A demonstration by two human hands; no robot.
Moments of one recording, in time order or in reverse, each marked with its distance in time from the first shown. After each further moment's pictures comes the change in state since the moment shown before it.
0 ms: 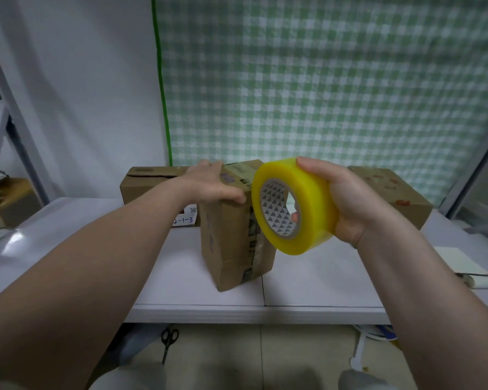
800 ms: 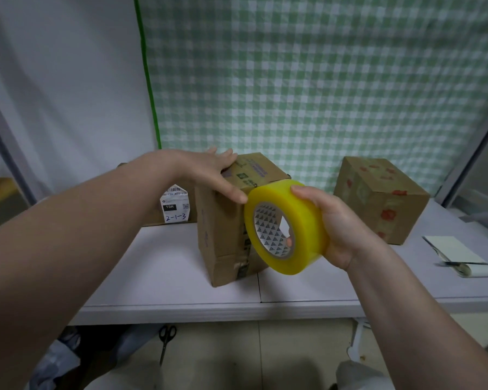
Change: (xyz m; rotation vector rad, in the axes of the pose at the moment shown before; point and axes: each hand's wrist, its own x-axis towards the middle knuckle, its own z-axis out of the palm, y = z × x) left_hand 0.006 0.018 -0.026 0.233 -0.313 0.198; right_hand 0.001 0.044 -0.009 0.096 -0.052 0.066
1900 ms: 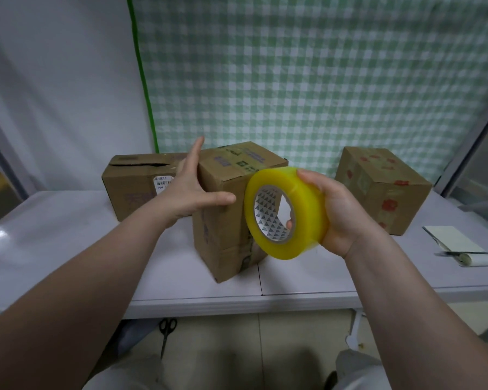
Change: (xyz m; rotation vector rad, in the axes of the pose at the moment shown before) left_hand -0.004 -0.025 0.079 -0.873 0.510 0.114; right_hand 0.018 0.006 -0.006 0.119 0.040 -0.029
